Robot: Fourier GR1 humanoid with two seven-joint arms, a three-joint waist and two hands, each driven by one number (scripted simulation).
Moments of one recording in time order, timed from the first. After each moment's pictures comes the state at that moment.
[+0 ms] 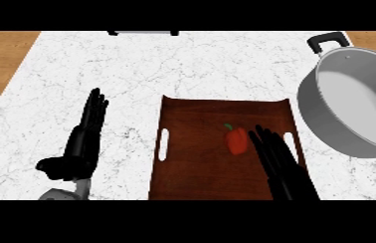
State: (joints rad) left arm -0.04 0.28 -0.29 -1.54 0.26 0.39 -0.20; right arm 0.23 -0.20 0.48 -1.95 1.09 -0.09 0.27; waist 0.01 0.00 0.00
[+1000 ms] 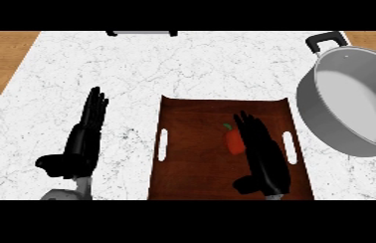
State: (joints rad) left arm -0.03 0.19 -0.19 -1.55 0.15 0.30 -0.15; right arm 0.02 -0.07 0.39 -1.60 1.14 -0.07 0.28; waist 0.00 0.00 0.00
